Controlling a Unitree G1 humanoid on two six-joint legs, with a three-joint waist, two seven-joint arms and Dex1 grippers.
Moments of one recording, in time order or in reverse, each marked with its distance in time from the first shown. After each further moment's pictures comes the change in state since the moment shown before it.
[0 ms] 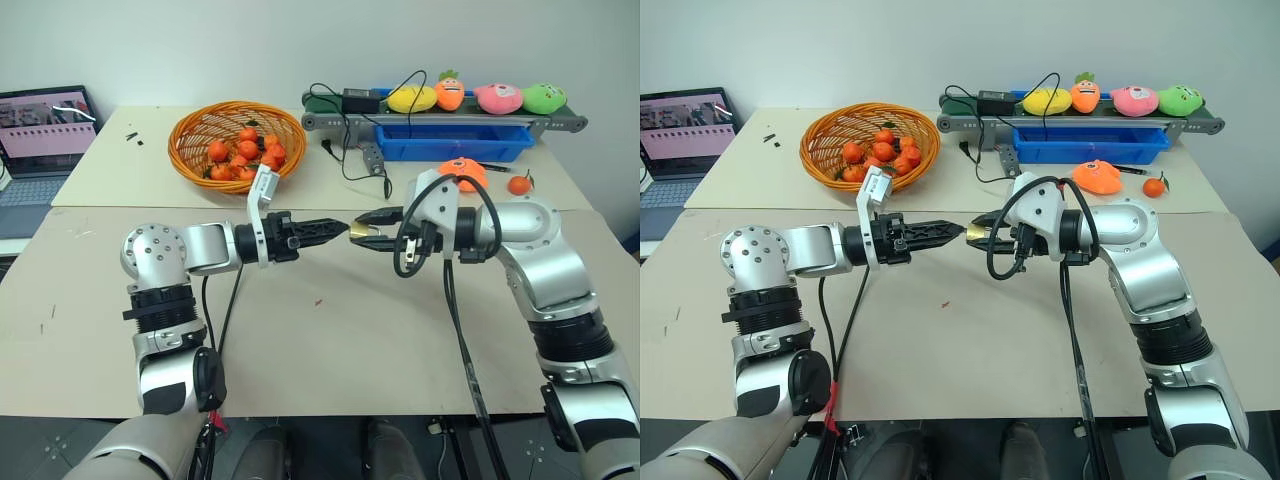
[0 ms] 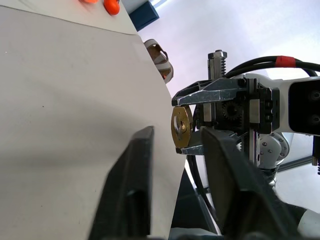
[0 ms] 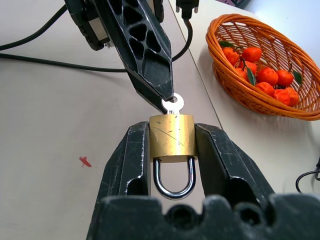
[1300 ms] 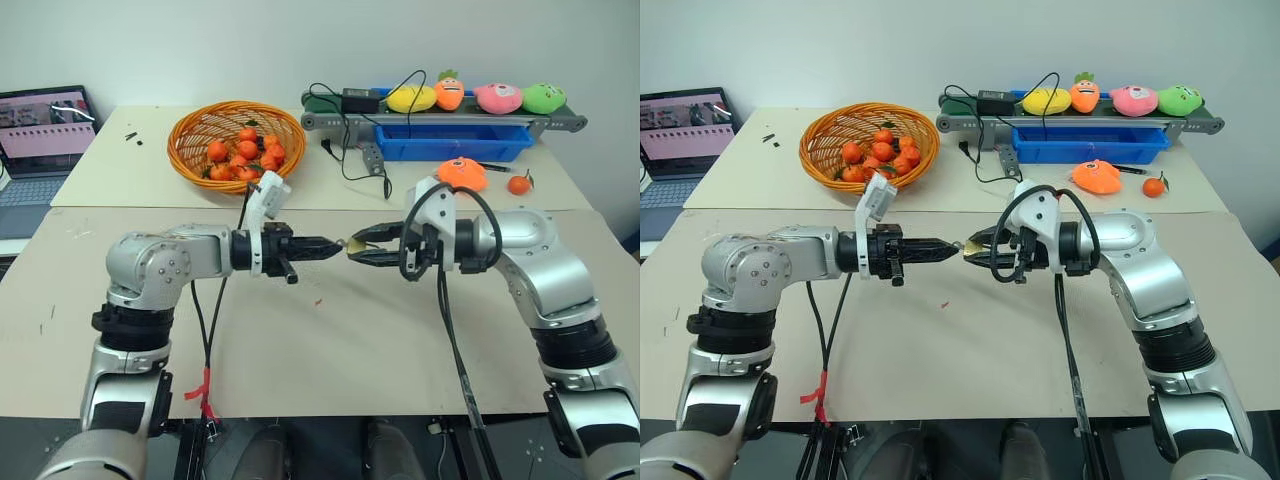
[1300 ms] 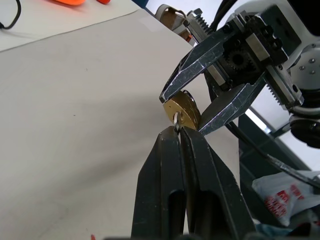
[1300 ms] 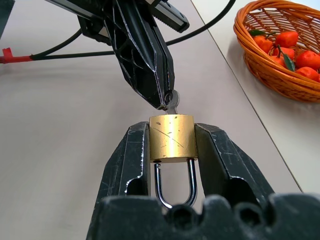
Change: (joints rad) left arm 0.119 0.298 -0.455 -0.259 0.165 -0.396 -0.374; right arm 0.031 -0.011 0.002 -0.048 0.099 0.147 0.028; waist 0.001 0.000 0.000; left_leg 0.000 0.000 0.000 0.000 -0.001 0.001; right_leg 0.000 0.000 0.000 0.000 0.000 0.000
